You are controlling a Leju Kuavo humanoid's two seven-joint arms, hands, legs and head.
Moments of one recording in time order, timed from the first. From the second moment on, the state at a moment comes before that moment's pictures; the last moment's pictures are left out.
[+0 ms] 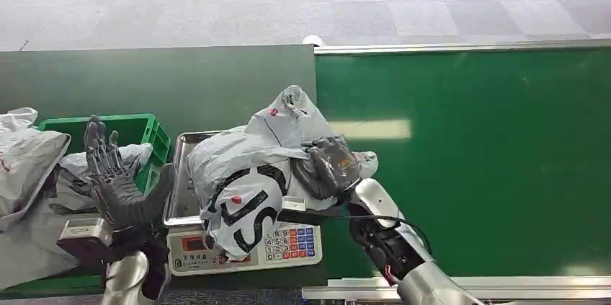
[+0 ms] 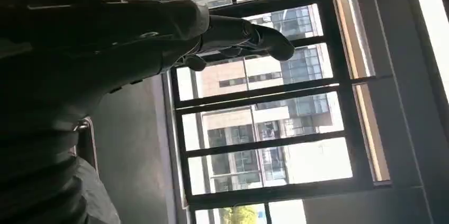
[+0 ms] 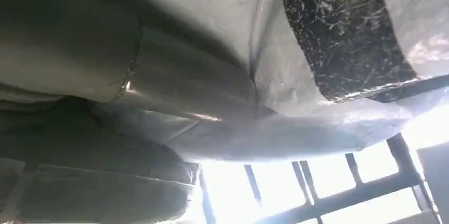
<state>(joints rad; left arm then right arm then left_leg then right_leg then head) -0.08 -0.14 -0.02 -1.57 -0.04 0.28 -0.69 -0.58 0.08 0.67 -0.65 0.94 -0.54 -0.52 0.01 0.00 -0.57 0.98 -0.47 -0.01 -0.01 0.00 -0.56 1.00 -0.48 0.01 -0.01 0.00</state>
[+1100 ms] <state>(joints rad) -0.12 -0.13 -0.04 -1.51 -0.02 0.25 -0.69 -0.60 0.13 0.84 -0.64 1.19 -0.48 -0.32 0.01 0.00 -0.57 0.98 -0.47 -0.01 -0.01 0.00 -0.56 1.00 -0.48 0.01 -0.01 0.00</state>
